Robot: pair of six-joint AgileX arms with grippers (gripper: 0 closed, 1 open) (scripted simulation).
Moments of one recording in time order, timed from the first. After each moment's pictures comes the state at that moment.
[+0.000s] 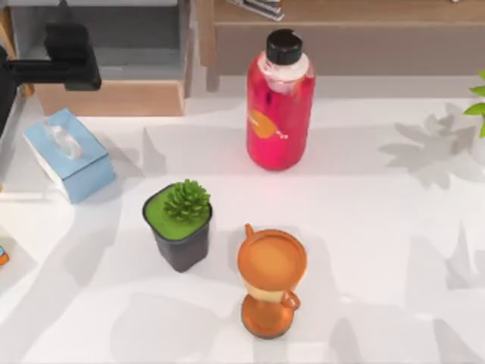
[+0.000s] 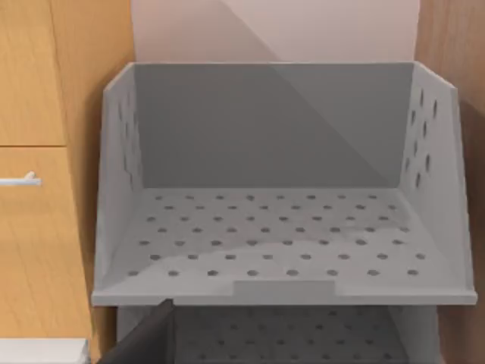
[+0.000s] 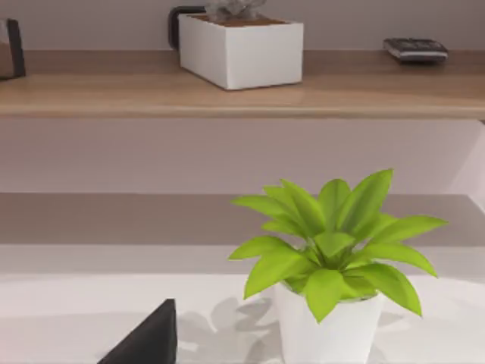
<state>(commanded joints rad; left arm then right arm) -0.41 0.95 0.65 0.30 -0.38 0.01 0.00 0.00 0.00 0.00 0.00 0.00</state>
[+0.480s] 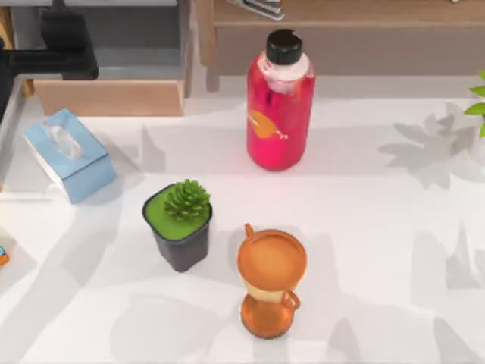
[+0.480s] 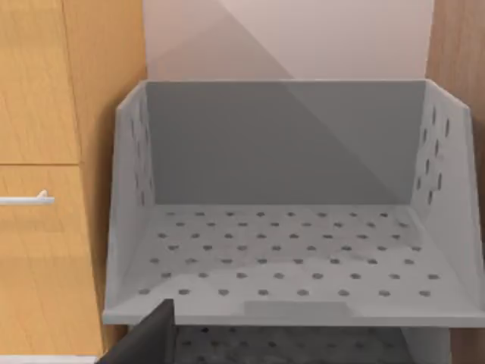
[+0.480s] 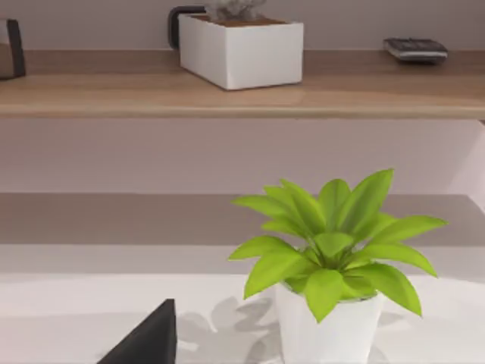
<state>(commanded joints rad) -0.40 0.97 0.66 0.32 -0.39 0.02 0.00 0.00 0.00 0.00 0.00 0.00</state>
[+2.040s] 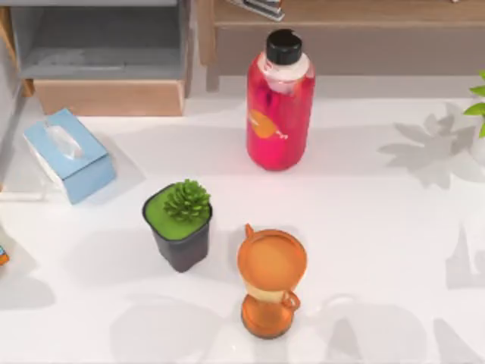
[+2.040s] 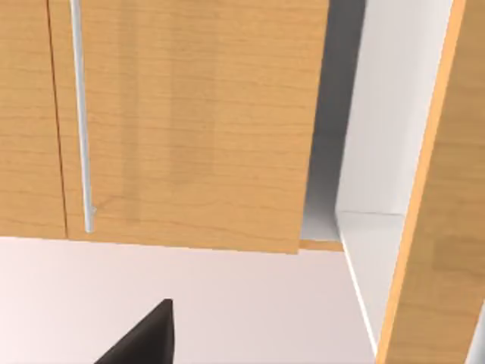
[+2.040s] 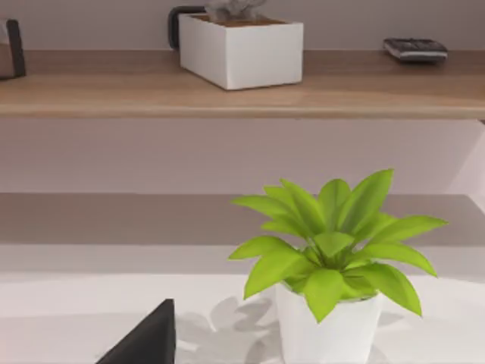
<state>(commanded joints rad) 0.72 1.92 0.42 1.50 0.72 1.52 0.00 0.00 0.00 0.00 0.00 0.00</state>
